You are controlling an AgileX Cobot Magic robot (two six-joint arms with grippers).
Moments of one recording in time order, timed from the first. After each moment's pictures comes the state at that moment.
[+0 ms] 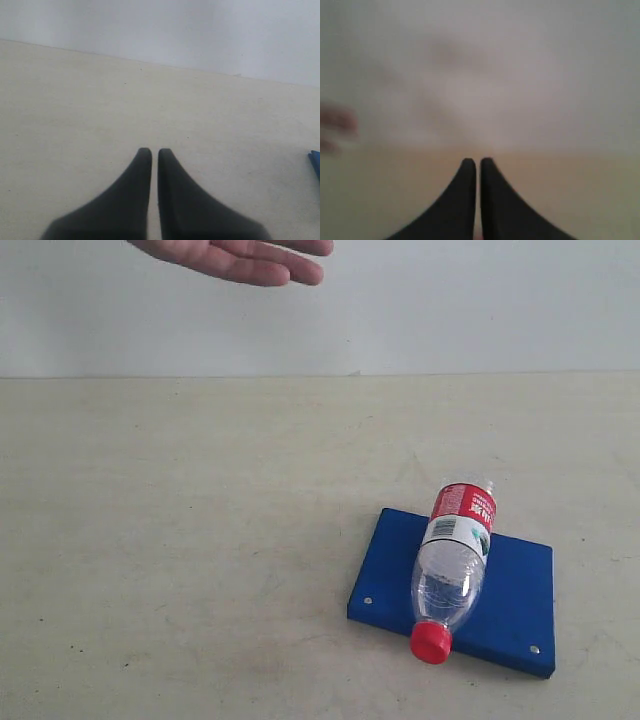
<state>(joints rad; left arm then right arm) -0.06 0.00 0.00 0.16 0.31 -0.35 0.21 0.58 -0.76 0.28 0.38 -0.11</state>
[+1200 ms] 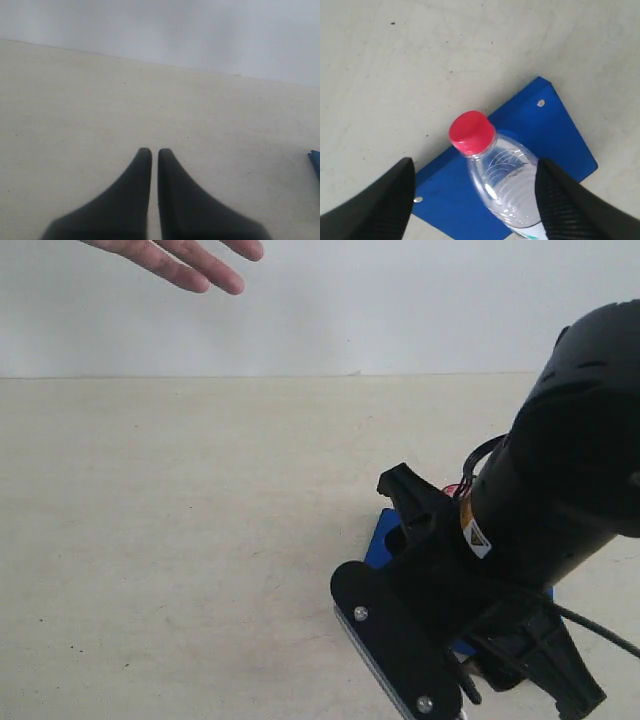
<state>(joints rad) -0.06 0.00 0.00 0.16 0.31 -0.35 0.91 1.41 -0.90 -0.18 0.89 -1.17</state>
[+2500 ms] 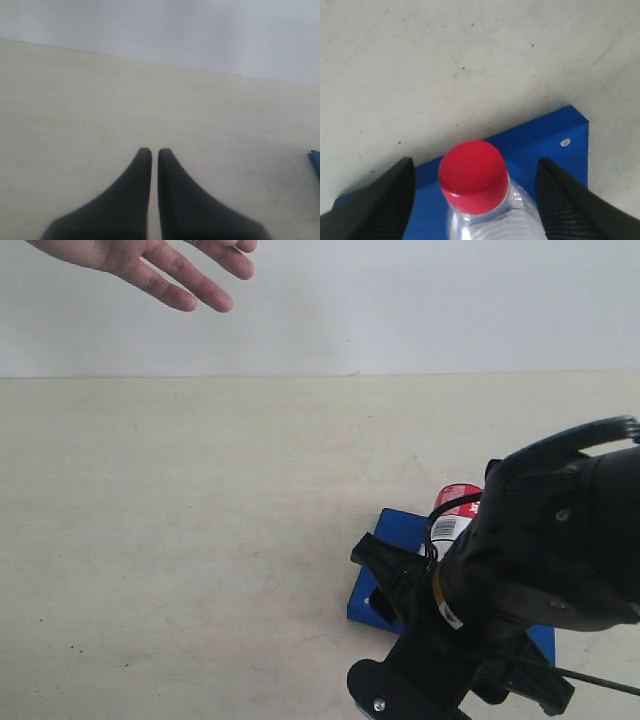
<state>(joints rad) -0.06 0.00 0.00 0.16 0.31 -0.35 0.91 1.57 -0.75 -0.39 0.61 -1.27</state>
